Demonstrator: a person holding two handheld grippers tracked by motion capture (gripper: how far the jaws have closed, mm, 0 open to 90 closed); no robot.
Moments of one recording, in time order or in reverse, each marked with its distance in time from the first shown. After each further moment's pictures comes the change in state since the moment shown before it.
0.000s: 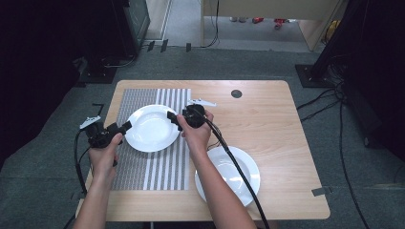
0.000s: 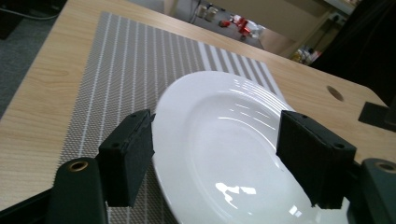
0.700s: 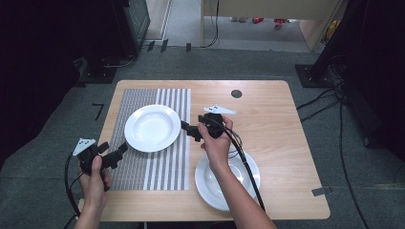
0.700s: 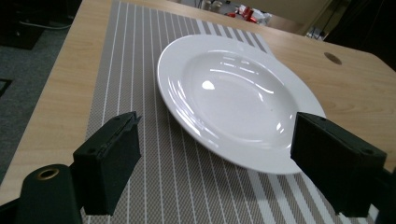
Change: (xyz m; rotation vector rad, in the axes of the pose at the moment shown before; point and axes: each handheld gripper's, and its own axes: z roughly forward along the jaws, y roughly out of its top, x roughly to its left) left arm -0.015 -0.043 -0.063 0.007 0.052 0.101; right arm -0.003 -0.005 -0.081 0.013 -0.005 -0.134
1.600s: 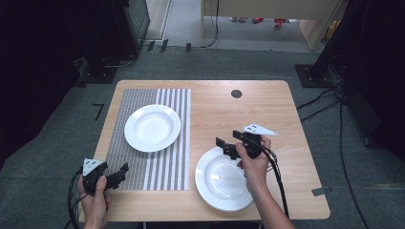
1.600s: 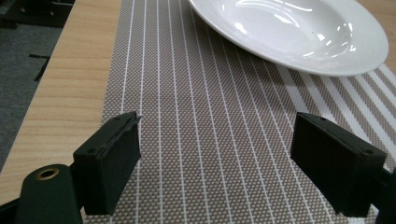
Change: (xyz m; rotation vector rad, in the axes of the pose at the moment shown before) left arm 0.002 -0.058 -0.012 0.103 0.125 0.087; right arm -0.053 -0.044 -0.098 -0.012 -0.081 -0.013
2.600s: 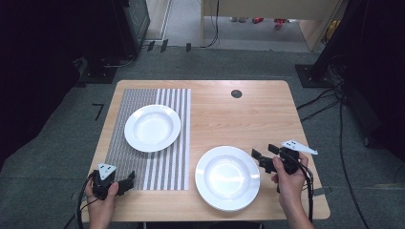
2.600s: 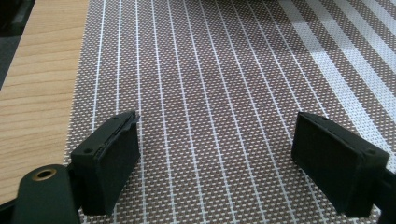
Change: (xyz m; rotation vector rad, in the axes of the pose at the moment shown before) left arm -0.019 -0.019 0.012 0.098 0.071 0.161; right arm -0.068 -0.041 -0.075 -0.009 -0.143 0.076
